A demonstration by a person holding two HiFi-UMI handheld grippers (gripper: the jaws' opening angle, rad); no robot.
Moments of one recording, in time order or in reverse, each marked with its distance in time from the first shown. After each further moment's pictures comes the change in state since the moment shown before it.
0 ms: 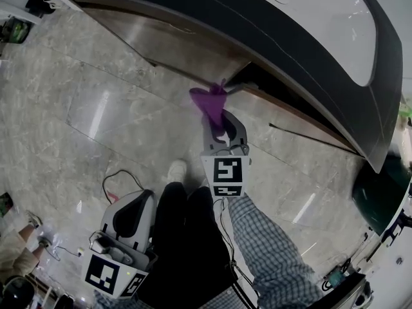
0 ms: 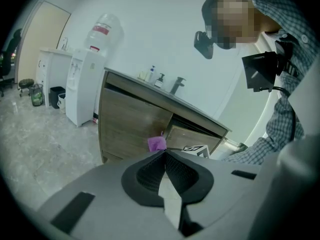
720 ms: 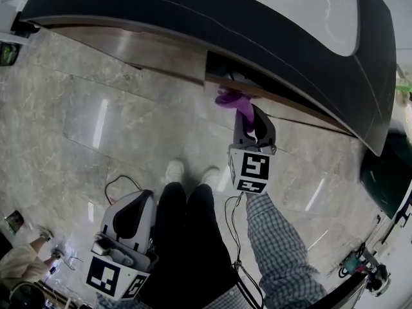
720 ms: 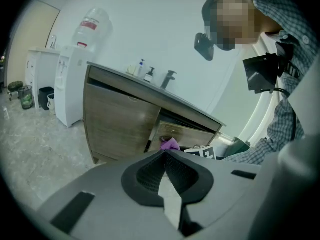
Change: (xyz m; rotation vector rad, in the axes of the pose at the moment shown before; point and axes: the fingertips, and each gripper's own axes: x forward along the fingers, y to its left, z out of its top) left arm 0.036 -0.039 -0.009 0.053 0.045 -0.061; right arm -0.055 -0.130 -0.041 0.054 0.005 -0.275
